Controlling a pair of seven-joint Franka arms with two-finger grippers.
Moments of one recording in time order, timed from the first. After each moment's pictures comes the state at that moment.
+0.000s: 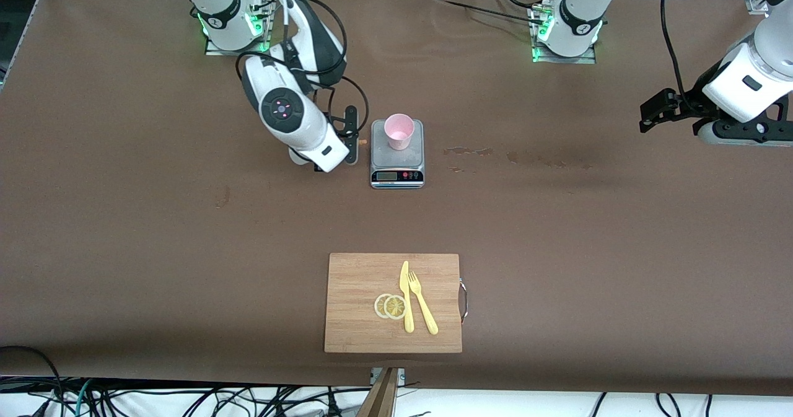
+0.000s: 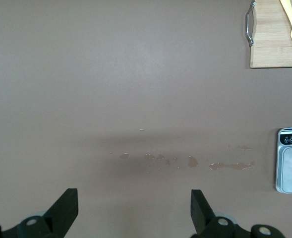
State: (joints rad) left arm -0.05 -0.01 -0.02 -1.66 -0.02 1.60 -0.06; right arm 0.81 0.40 -0.21 -1.83 0.25 2.02 -1.10
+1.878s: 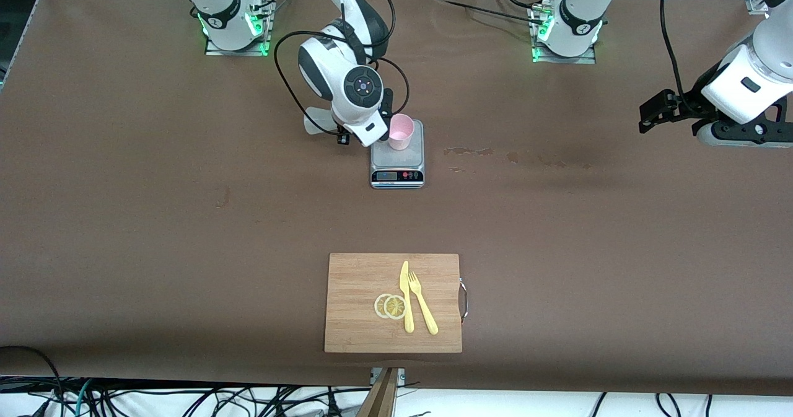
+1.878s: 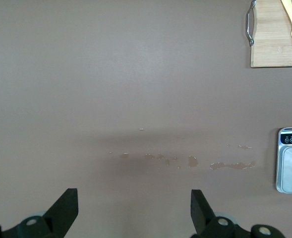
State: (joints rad) left arm -0.05 -0.01 -0.02 -1.66 -0.02 1.60 -0.06; right arm 0.92 0.46 -0.15 -1.79 0.08 1.86 -0.78
